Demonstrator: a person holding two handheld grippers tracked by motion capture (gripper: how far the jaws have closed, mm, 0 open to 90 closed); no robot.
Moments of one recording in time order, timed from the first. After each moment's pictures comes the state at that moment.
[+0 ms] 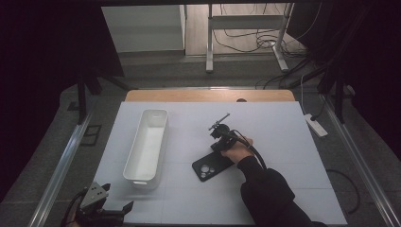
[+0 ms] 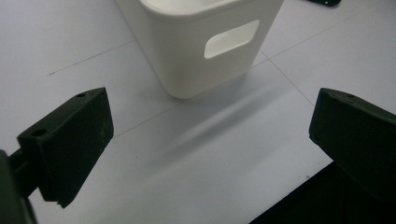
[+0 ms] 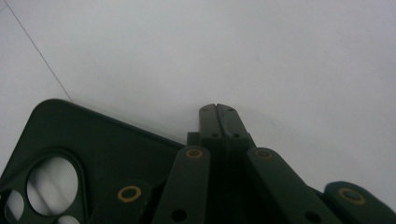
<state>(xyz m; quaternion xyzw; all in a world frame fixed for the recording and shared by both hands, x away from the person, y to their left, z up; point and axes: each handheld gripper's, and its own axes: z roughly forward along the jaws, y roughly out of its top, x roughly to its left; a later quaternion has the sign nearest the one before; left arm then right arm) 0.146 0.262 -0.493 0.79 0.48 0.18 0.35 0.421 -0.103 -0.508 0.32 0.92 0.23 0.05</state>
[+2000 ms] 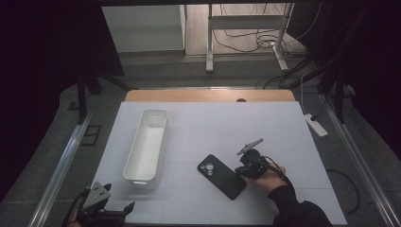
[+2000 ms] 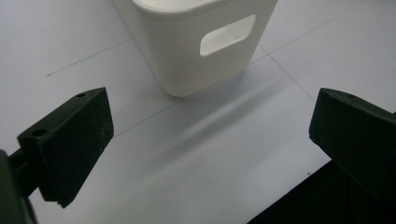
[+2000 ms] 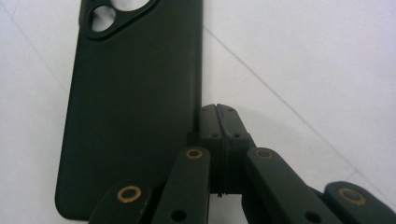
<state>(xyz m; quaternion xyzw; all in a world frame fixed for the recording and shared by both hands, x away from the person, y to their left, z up) 0.146 0.258 -0.493 0.79 0.47 0.19 0.34 0.331 -0.190 -0.505 0.34 0.91 0.24 0.04</state>
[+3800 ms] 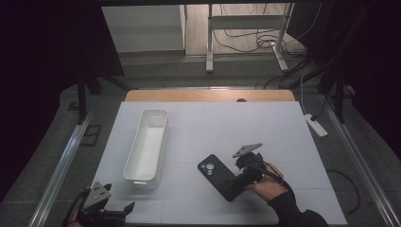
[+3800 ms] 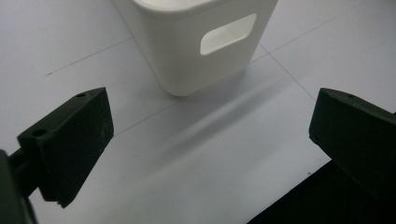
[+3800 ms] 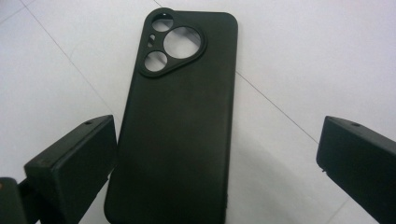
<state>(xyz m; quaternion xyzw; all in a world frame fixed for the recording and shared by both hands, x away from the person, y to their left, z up) 0.147 0.258 -0.493 0.80 0.47 0.19 0.33 0.303 -0.170 -0.479 0.33 0.90 0.28 0.09</state>
